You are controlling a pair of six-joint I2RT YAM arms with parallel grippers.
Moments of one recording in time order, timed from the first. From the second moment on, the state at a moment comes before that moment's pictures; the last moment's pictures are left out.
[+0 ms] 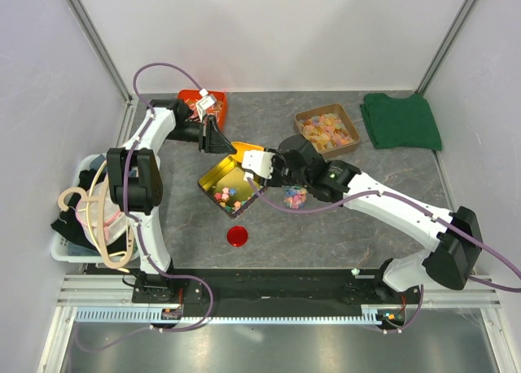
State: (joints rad) left arm -0.07 2.05 1.73 -1.34 1.46 1.01; right arm 0.88 1.43 1.24 -0.42 0.06 -0.71
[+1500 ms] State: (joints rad) left arm 0.00 2.10 1.81 -1.33 1.42 0.89; right arm 0.90 1.55 1.29 -0.33 0.23 -0.78
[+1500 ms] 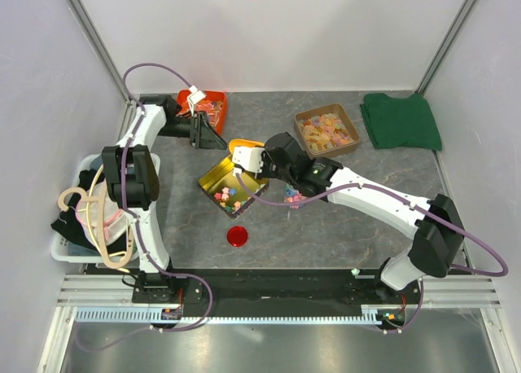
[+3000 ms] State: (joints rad) left arm -0.22 1.89 1.26 -0.53 0.21 0.49; right arm 1.09 1.73 1.47 -0.78 0.51 -1.01
